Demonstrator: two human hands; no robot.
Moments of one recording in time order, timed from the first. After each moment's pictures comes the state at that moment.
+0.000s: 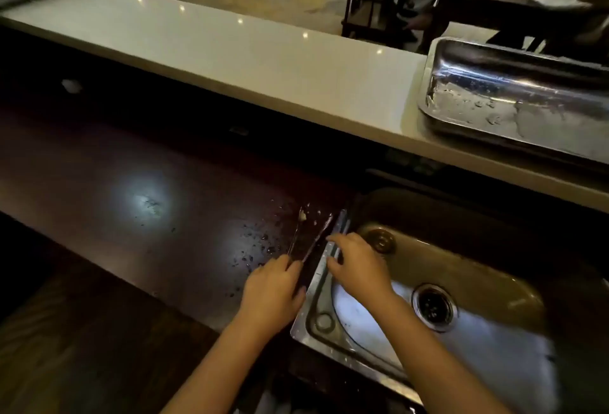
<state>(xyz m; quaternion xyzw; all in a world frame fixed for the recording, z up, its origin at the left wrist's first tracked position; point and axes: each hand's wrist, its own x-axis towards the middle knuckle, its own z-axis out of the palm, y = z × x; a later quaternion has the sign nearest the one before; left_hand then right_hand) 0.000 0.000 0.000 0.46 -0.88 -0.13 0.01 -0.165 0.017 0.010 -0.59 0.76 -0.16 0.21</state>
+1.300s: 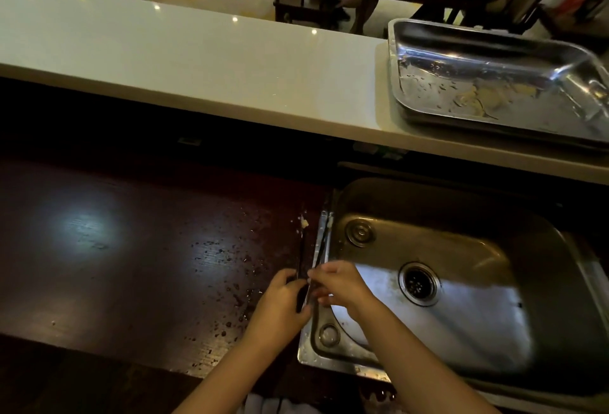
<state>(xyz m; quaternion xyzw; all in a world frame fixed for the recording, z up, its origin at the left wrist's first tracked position) -0.006 -0.033 -0.036 0.39 -0.84 -0.36 0.09 -0.141 0.000 -0.008 -0.13 0.74 -0.36 0.56</state>
